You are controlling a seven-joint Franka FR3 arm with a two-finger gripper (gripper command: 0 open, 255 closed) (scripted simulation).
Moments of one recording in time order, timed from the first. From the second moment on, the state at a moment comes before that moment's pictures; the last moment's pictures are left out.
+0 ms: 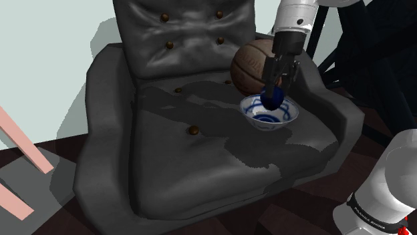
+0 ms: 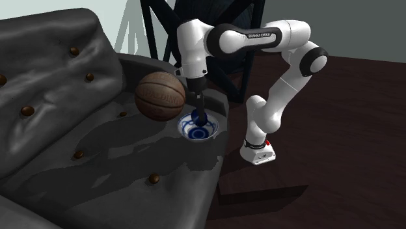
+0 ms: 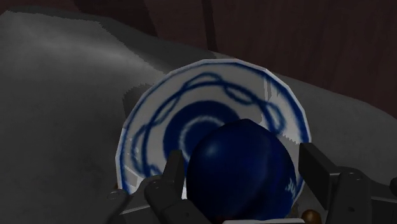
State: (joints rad) arm 0.06 -0.57 0.09 -2.16 0.33 1.52 0.20
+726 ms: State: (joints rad) arm 0.06 -0.58 0.09 -2.17 0.33 1.53 0.19
